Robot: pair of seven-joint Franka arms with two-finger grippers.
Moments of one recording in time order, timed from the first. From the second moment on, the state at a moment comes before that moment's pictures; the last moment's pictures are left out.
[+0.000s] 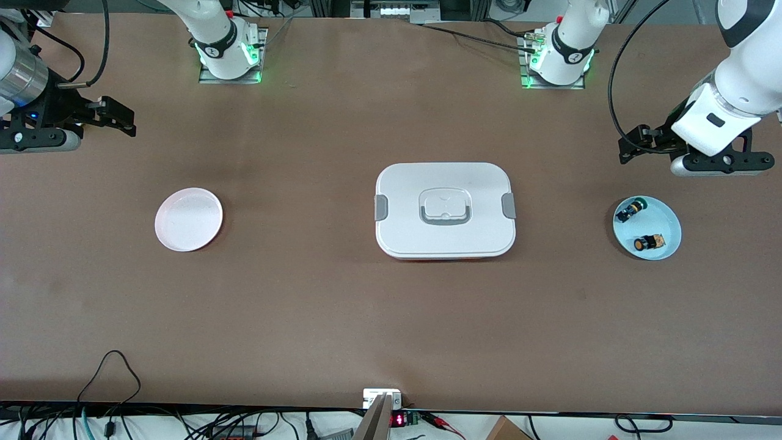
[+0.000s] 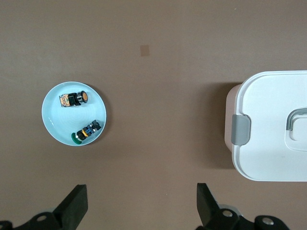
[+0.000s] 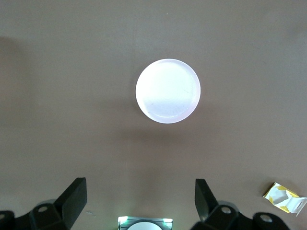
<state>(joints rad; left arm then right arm) -0.08 -0.05 -0.01 -1.79 0.00 1.70 -0.13 0.18 -0.06 -0.12 -1.71 -0.04 1.54 0.00</state>
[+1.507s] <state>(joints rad) -0.09 -0.05 -0.01 -1.79 0.00 1.69 -0.13 0.18 0.01 -0.12 -1.68 -0.04 1.55 0.00</state>
